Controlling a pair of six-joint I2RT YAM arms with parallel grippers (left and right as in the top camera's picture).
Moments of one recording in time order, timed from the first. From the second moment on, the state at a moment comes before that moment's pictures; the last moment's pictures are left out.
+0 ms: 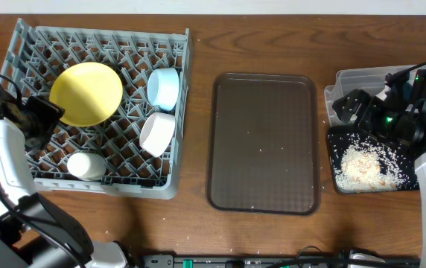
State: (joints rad) left arm 0.59 1.64 1.32 -0.87 0.26 -0.50; right arm -0.20 1.31 1.21 -0.93 -0.41 0.33
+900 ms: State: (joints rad) left arm 0.59 1.80 1.31 -0.74 0.42 -0.41; right arm -0.20 1.31 1.21 -0.93 -0.40 0.33
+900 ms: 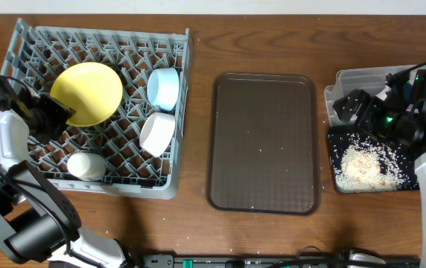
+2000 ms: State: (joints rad) left arm 0.47 1.54 1.29 -0.76 0.56 -0.09; right arm -0.20 1.31 1.21 -0.92 -0.40 0.33
